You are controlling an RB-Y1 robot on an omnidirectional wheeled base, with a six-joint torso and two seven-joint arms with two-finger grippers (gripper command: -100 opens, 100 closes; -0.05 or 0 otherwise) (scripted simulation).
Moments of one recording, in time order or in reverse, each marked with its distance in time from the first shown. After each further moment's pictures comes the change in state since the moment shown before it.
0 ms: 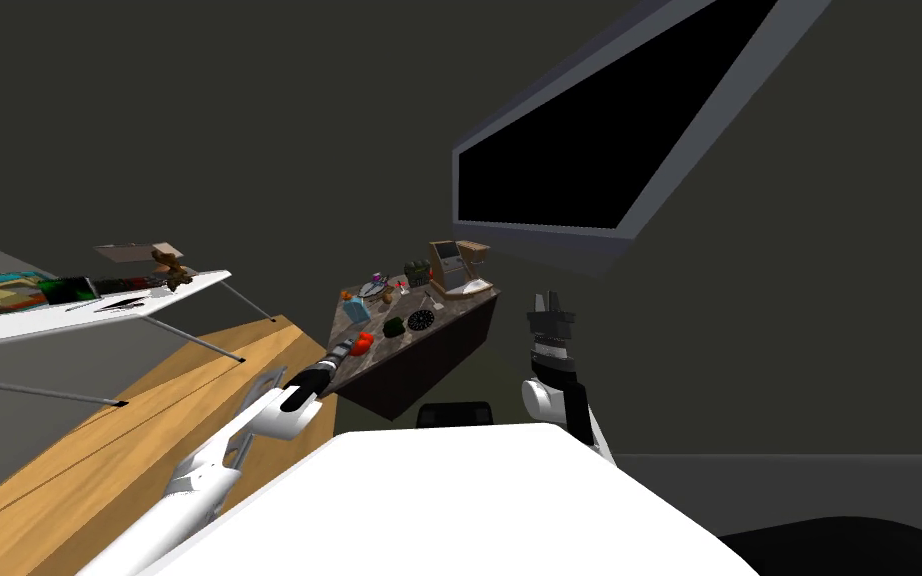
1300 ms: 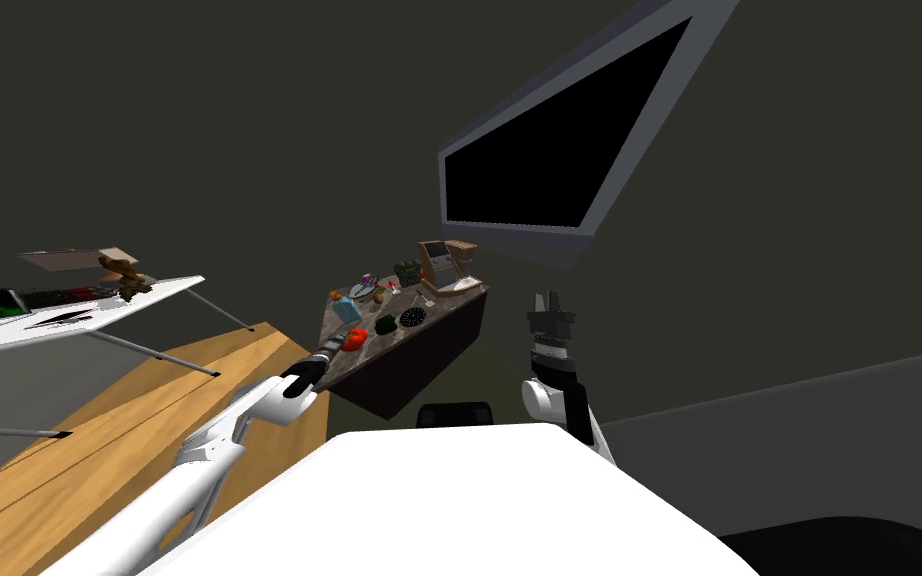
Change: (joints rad) left arm -0.099 0.072 -0.003 0.152 -0.071 -0.003 0.168; right arm 0.000 0.000 0.000 0.000 0.000 0.000 0.000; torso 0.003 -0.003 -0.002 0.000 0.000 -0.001
